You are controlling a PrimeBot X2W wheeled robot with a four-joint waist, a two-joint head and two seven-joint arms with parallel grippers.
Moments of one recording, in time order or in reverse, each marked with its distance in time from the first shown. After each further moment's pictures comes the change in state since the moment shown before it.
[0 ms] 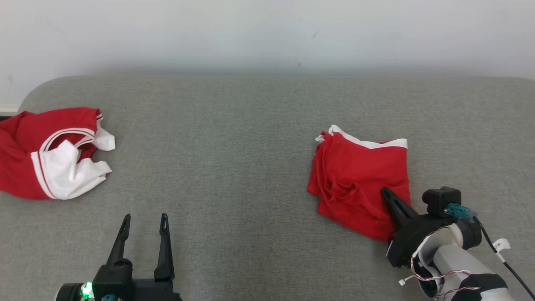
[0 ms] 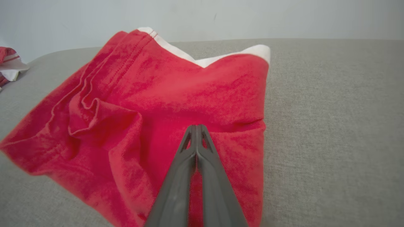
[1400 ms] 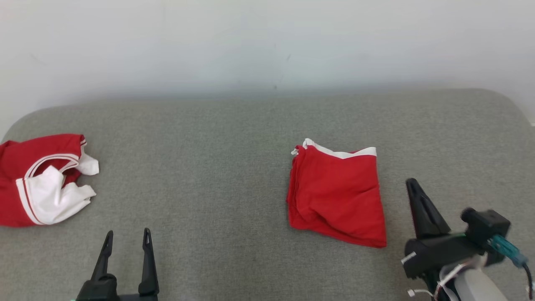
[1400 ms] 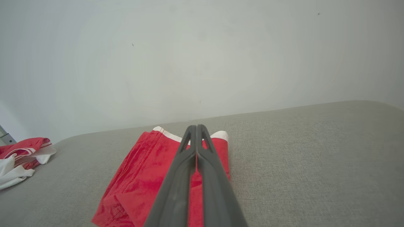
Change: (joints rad) left arm 0.050 0.001 0.066 -0.009 0.010 -0.009 0.000; right arm 0.305 0.087 -0.392 -0.474 -0.196 0.000 -0.016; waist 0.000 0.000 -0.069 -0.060
